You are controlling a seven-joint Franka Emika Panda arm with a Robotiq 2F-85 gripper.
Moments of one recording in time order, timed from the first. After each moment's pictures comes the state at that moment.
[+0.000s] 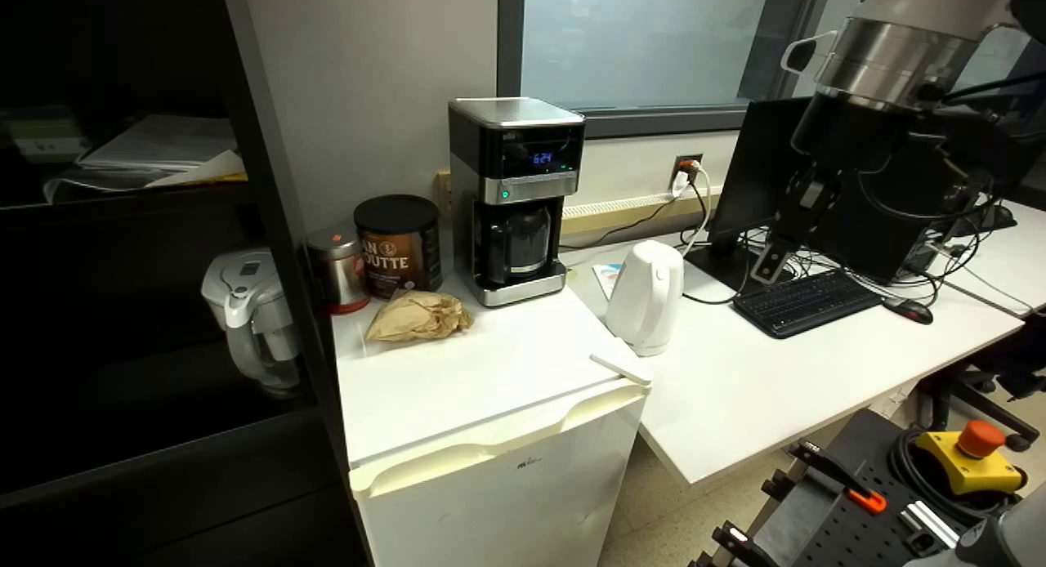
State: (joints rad) arm 0.14 -0.86 0.02 -2.75 0.04 2.00 -0.14
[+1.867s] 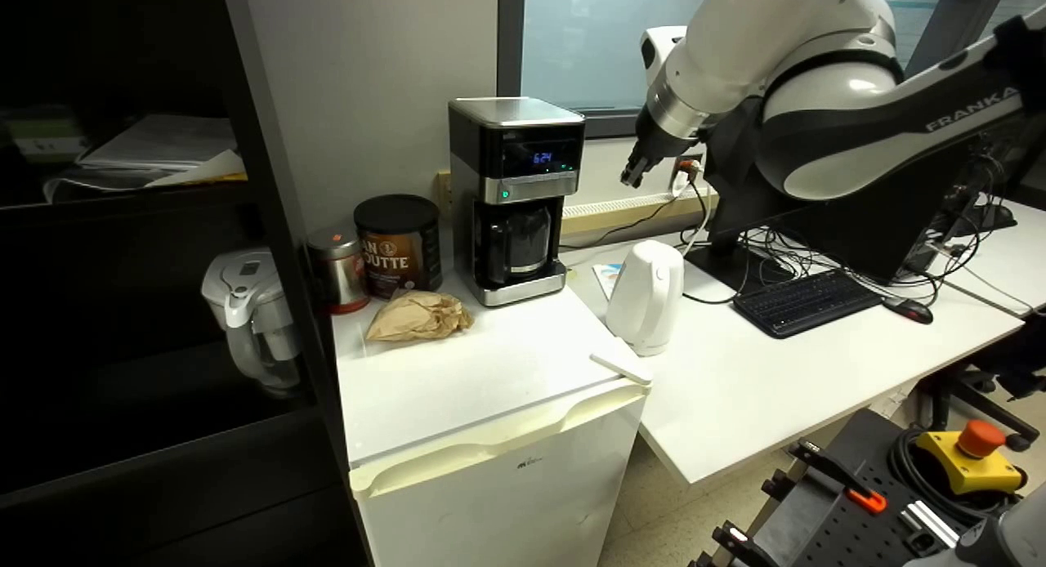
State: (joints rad) arm -0.30 -0.27 0.34 -2.49 -0.91 2.78 0.36
